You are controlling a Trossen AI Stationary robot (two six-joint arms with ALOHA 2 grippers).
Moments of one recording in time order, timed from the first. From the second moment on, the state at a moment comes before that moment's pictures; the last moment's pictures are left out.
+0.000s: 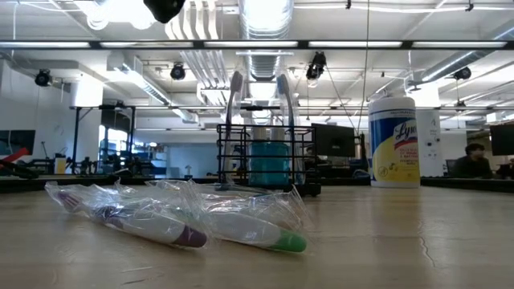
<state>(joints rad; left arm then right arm) -0.30 1.11 0.87 -0.01 -0.19 -0.26 0.53 2.06 1.99 -1.09 1.42 -0.75</state>
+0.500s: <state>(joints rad) -0.21 1.14 0.93 -0.07 -0.04 -0.22 0.48 2.07 1.98 -1.00 1.42 -0.82</state>
